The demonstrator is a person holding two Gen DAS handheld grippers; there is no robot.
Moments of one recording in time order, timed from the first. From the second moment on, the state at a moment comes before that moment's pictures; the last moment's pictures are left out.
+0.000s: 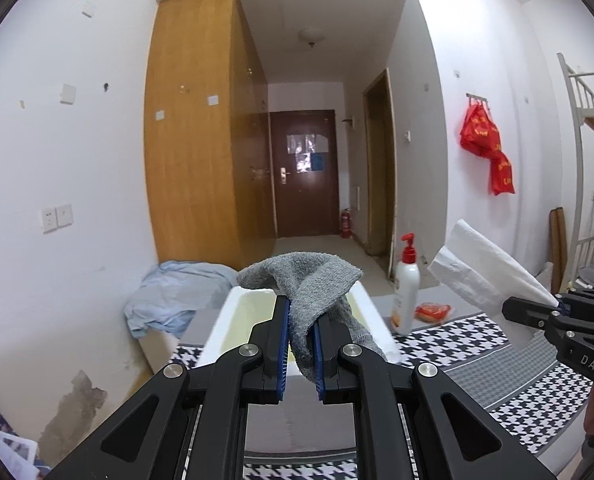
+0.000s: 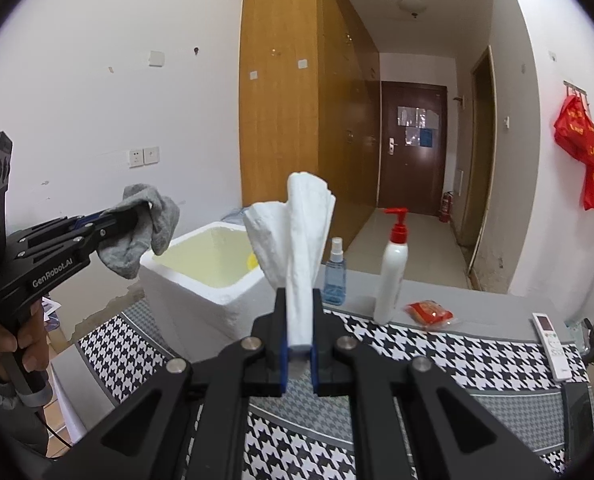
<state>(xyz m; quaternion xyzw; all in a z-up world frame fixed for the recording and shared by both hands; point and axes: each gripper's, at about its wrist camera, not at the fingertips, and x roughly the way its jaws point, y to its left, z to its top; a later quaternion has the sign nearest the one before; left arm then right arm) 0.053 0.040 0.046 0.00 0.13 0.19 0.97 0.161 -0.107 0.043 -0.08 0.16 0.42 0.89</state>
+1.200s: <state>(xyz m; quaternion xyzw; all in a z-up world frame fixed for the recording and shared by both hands) 0.054 0.079 0.041 -0.02 0.13 0.23 0.96 0.173 -0.018 0.043 -0.11 0.19 0.47 0.85</state>
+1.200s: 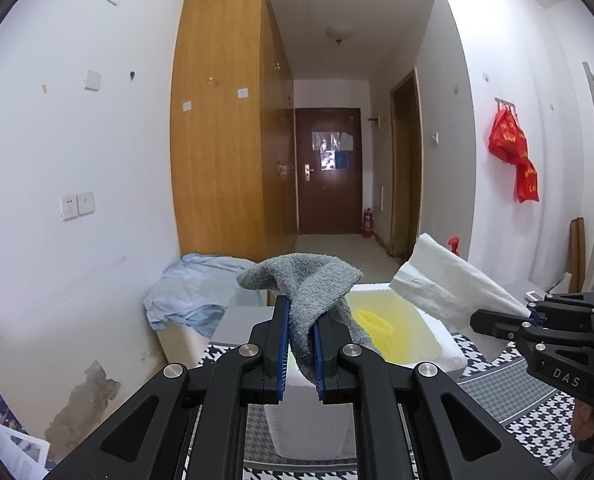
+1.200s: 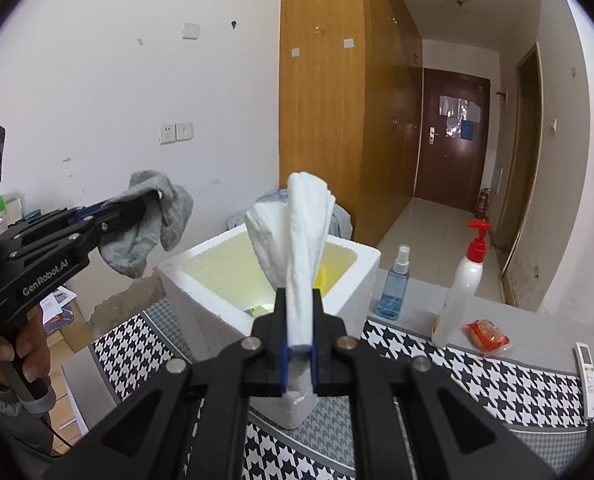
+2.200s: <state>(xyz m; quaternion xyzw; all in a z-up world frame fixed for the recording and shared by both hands) 0.058 0.114 0.030 -0.04 0.15 0.23 0.96 0.207 0.039 0.036 -0.12 0.24 0.47 0.84</state>
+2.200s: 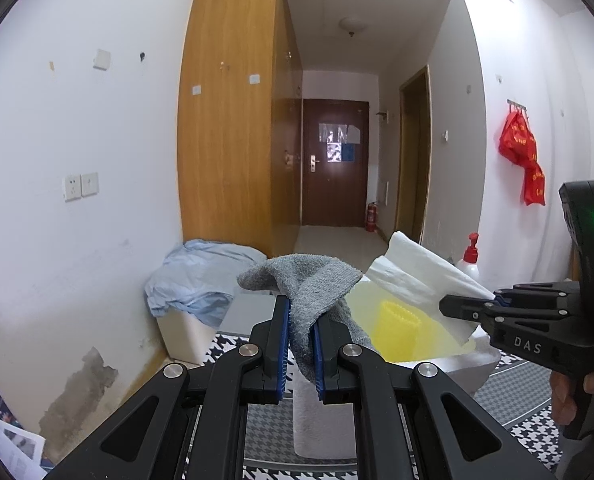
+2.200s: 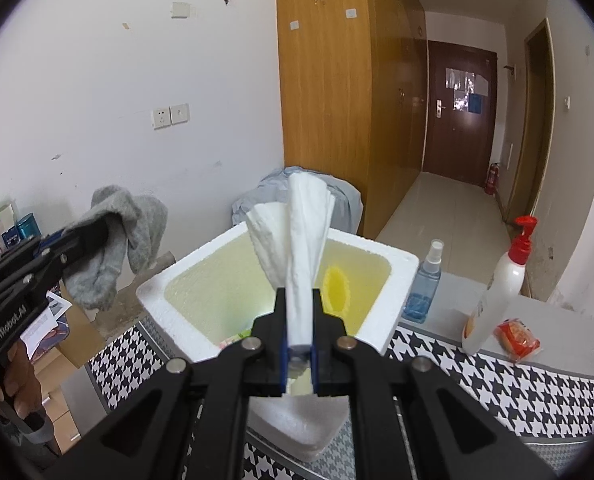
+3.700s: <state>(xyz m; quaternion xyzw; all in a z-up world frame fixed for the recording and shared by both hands) 0.101 0.102 0.030 -0.03 0.17 0.20 0.97 0.210 -0.010 0.037 -0.08 0.23 0.45 0.86</state>
